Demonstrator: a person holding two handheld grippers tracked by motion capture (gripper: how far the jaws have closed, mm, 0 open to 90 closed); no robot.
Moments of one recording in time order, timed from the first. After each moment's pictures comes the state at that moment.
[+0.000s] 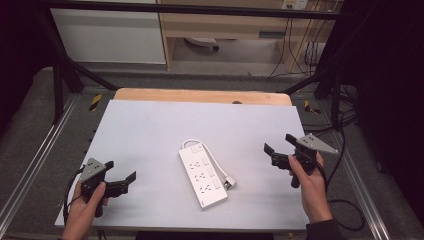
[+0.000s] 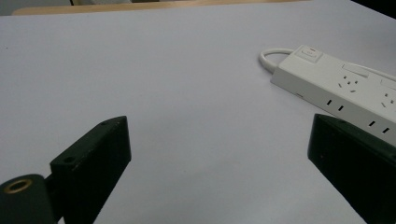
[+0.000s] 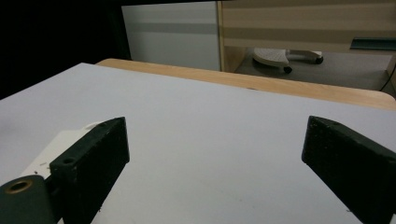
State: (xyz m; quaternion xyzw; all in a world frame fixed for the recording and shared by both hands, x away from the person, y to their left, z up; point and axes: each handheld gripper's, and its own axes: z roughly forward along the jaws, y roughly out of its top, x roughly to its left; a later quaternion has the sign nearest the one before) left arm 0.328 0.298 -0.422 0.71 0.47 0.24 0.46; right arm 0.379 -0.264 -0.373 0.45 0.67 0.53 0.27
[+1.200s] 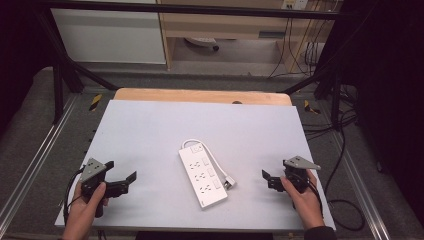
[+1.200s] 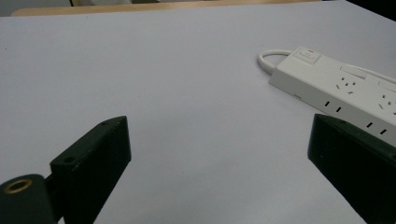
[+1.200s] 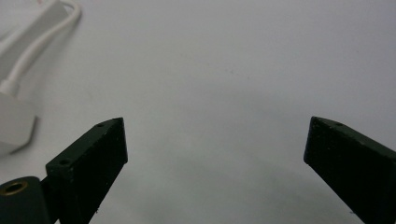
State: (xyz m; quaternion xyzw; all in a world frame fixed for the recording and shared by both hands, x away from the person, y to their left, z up) left arm 0.328 0.297 -0.421 0.71 0.47 0.24 0.46; right arm 0.367 -0.268 -0.454 0.48 0.74 0.41 0.23
